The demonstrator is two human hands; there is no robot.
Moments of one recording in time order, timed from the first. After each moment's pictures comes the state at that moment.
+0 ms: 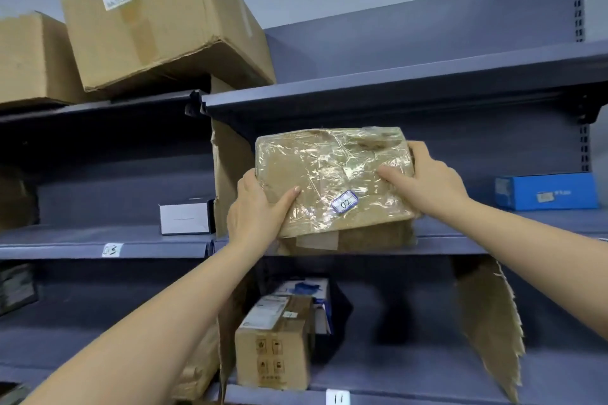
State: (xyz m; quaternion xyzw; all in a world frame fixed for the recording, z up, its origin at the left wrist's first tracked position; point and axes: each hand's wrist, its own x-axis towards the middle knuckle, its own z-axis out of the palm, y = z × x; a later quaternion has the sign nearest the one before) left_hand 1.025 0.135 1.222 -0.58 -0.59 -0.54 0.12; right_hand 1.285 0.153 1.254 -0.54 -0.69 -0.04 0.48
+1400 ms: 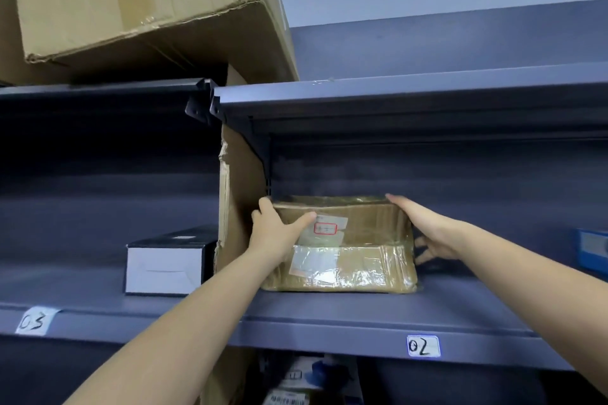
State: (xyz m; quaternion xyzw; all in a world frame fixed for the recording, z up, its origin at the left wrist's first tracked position) left_hand 0.948 0.322 1.252 -0.58 -0.57 -0.56 -0.12; right_hand 1.198 0.360 1.272 -0.54 -0.61 0.38 0.43
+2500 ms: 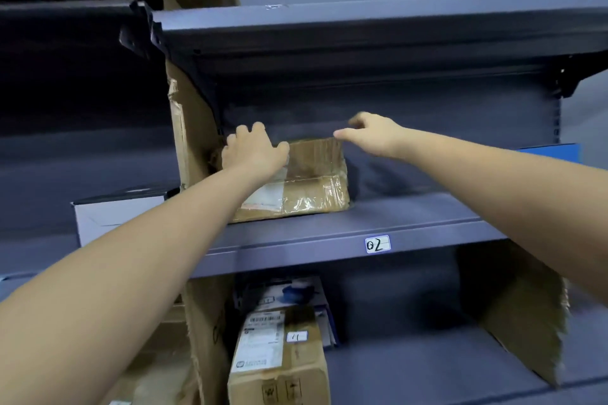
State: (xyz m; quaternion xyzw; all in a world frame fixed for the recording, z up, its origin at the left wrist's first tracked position) left_hand 0.968 0.297 1.279 -0.67 -0.62 -0.39 0.10; right_hand 1.176 0.300 1.295 -0.61 -0.69 0.04 0.40
